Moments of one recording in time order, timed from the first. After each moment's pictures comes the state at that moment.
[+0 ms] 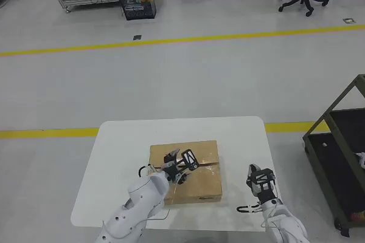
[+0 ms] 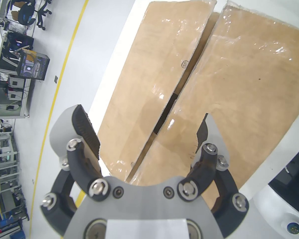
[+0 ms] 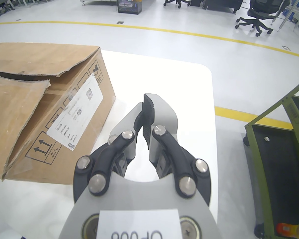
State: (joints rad) left arm 1.19 -1.35 -0.99 -1.62 1.88 -0.38 -0.55; right arm -1.66 -1.27 1.48 -1.58 -1.41 -0.08 -0.14
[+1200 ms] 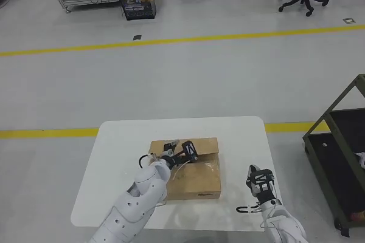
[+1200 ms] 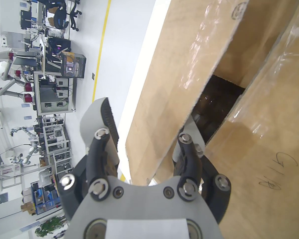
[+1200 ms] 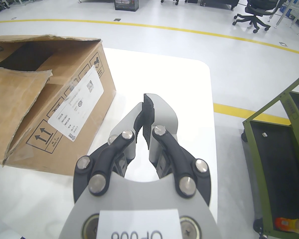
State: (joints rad) left arm 1.06 -1.37 -0.94 -1.42 2.08 -0.29 -0.45; right arm -1.66 -1.27 1.46 -1.57 -1.42 -0.06 -0.13
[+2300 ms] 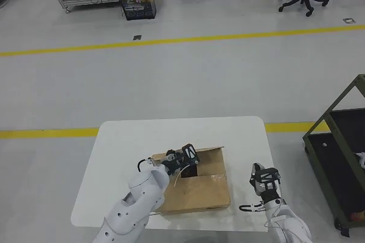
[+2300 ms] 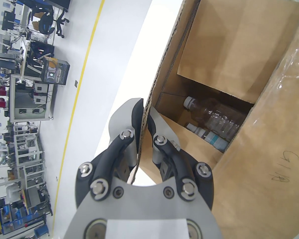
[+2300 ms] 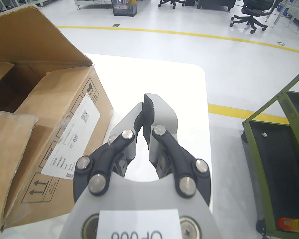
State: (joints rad) left arm 1.16 -1.37 -1.01 -1.62 2.00 -0.41 -0.51; right arm -1.68 -1.27 1.50 -1.63 -1.38 -0.07 -0.12
